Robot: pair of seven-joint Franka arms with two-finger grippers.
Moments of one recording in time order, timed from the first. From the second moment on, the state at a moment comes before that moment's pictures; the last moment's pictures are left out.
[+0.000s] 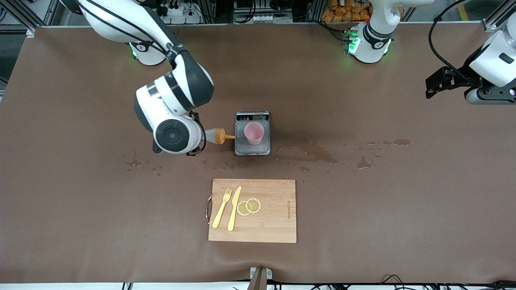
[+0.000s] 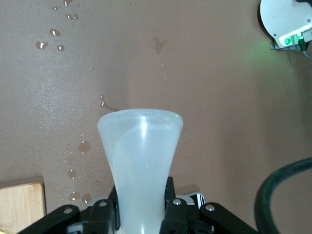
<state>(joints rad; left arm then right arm) -0.14 -0.03 0.00 -1.53 0.02 1.47 -0.08 0.47 0.60 0.06 -1.27 0.04 1.46 2.19</state>
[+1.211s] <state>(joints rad) -0.06 -0.04 -0.08 -1.53 0.00 1.49 -0.09 0.63 0.65 0.06 -1.28 -0.17 1.29 2.34</state>
